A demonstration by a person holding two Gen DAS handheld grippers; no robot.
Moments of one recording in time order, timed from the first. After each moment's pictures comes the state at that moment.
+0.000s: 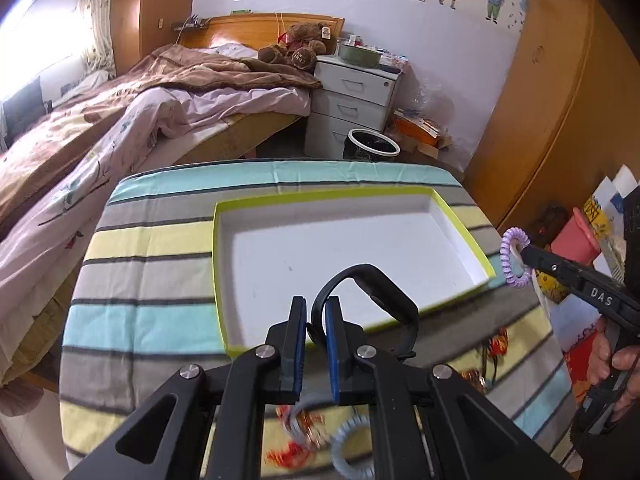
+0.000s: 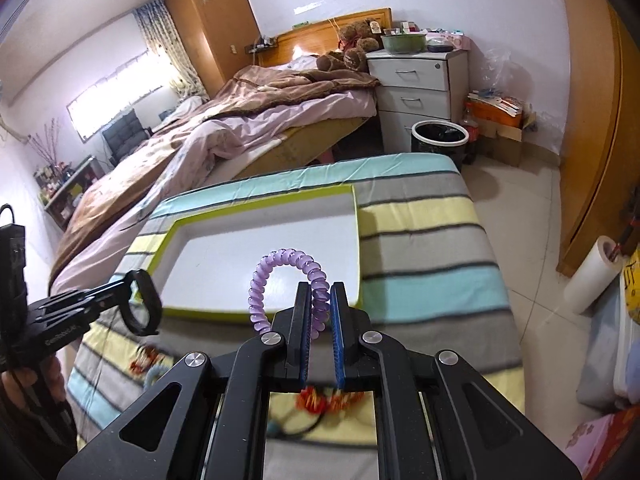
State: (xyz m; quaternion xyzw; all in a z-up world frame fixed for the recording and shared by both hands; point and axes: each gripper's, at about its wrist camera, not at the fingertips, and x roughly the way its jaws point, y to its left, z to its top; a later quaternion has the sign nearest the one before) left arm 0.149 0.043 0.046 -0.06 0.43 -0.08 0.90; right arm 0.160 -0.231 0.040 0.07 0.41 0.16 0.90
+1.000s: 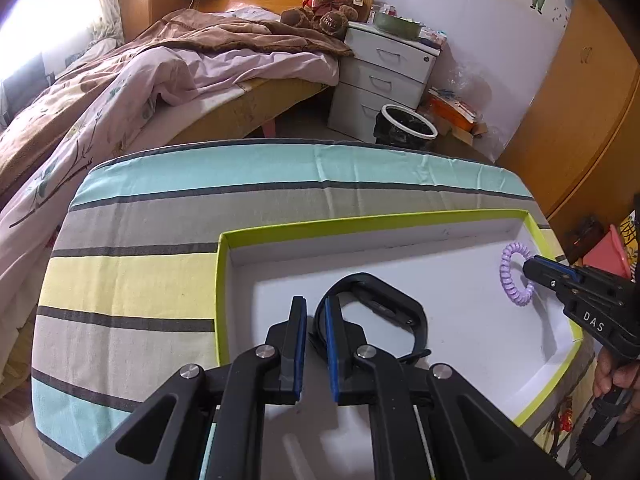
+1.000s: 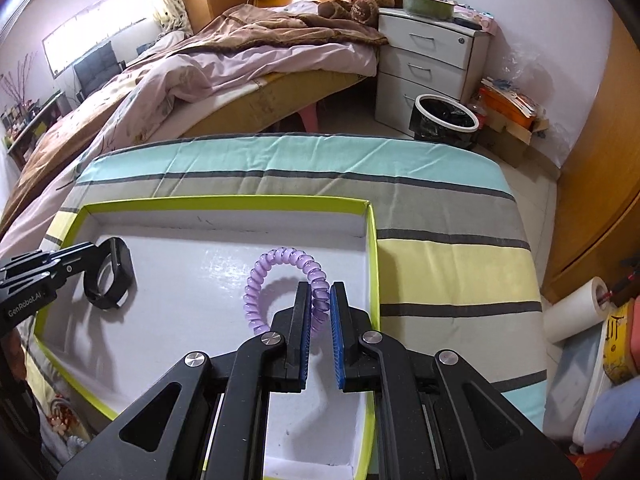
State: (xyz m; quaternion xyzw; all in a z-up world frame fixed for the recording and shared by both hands) left arm 0.262 0.064 -0.014 -0.06 0.48 -0.05 0.87; right arm 0.268 -0.186 -0.018 -0.04 0.48 0.13 0.87
